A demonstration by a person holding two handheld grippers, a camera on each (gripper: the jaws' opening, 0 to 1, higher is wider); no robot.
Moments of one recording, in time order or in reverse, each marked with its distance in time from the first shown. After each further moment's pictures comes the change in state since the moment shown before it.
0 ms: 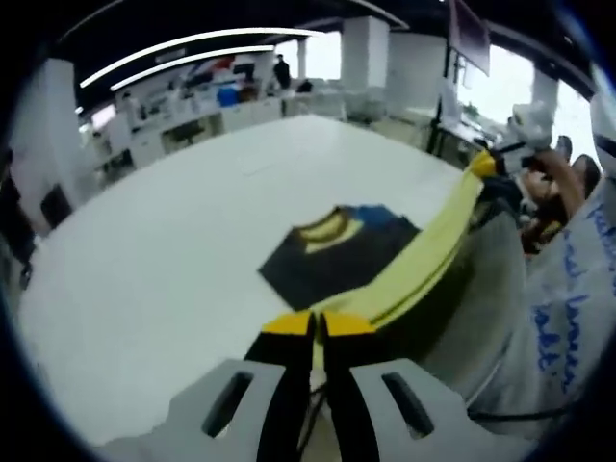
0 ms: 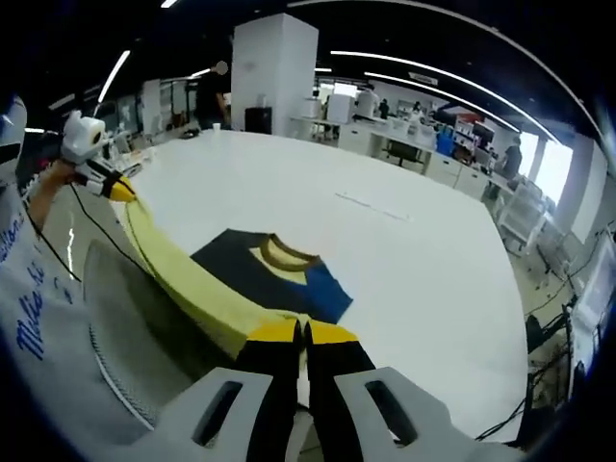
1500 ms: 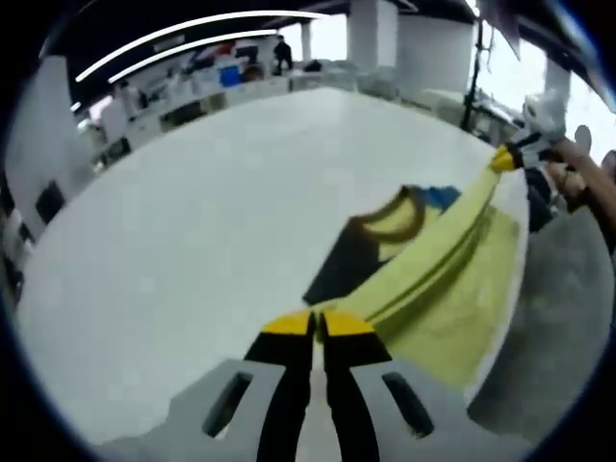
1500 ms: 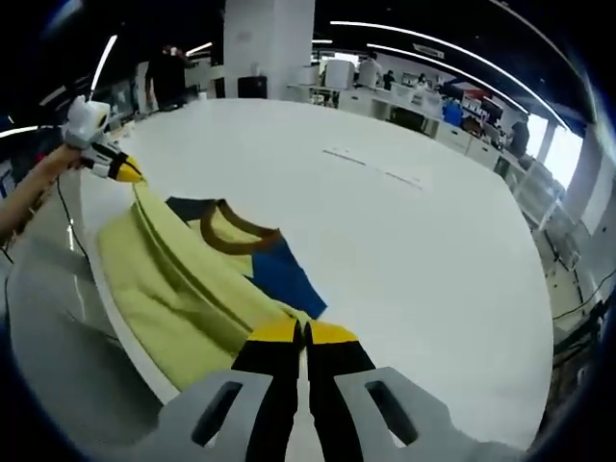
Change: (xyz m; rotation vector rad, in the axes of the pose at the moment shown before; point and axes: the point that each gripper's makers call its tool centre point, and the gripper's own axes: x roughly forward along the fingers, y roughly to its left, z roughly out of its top) left arm 0.159 0.081 -0.015 0.018 0.105 0.033; right arm 0.146 -0.059 -0.043 0.004 0.144 0.025
